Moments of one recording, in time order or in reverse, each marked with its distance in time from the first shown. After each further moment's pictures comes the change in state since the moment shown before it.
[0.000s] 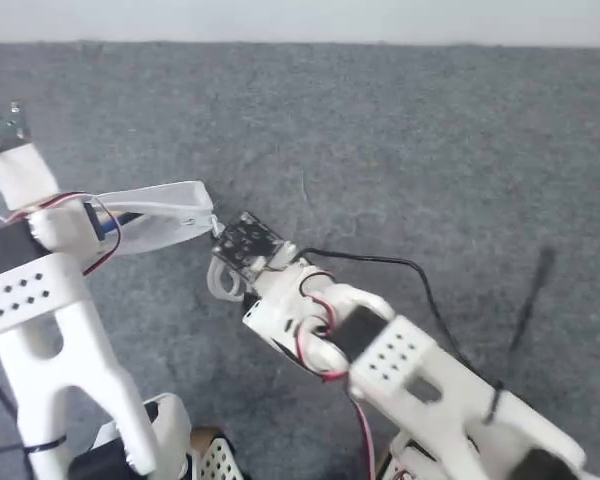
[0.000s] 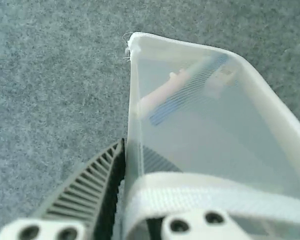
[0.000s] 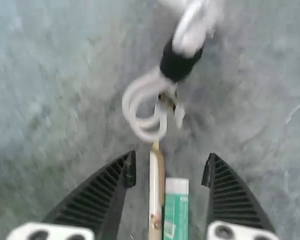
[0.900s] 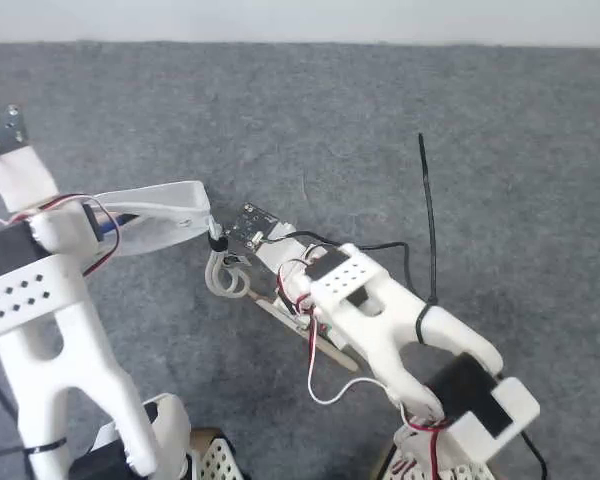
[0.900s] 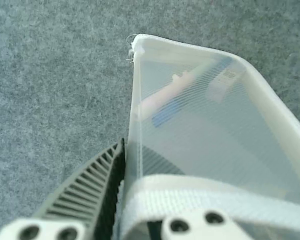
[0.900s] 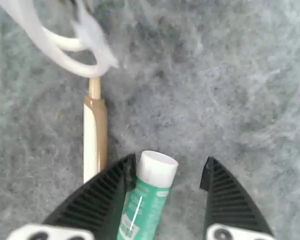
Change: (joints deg) left arm -0.4 0.0 2.1 -2.4 0.0; right arm 10.8 34.0 -12.5 1.7 11.6
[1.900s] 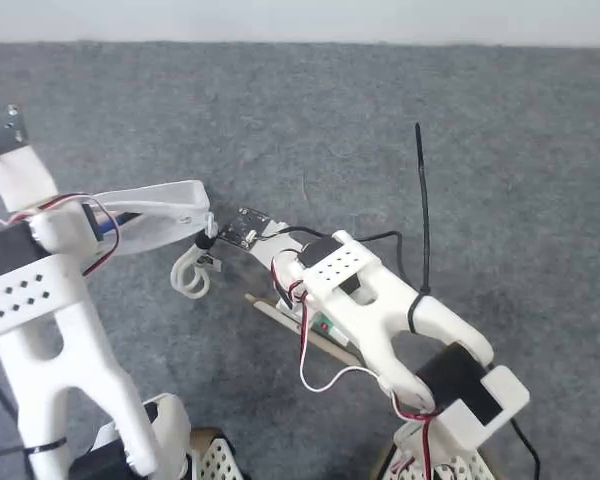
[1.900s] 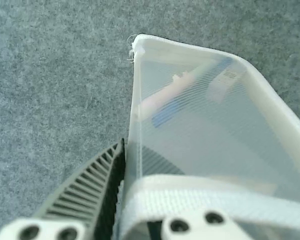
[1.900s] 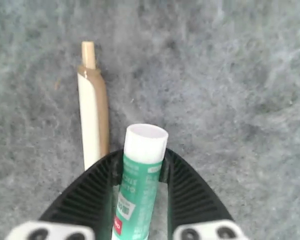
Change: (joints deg) left arm 0.0 0.0 0.0 -0.2 0.0; right arm 0.4 3.6 -6.9 10.4 3.5
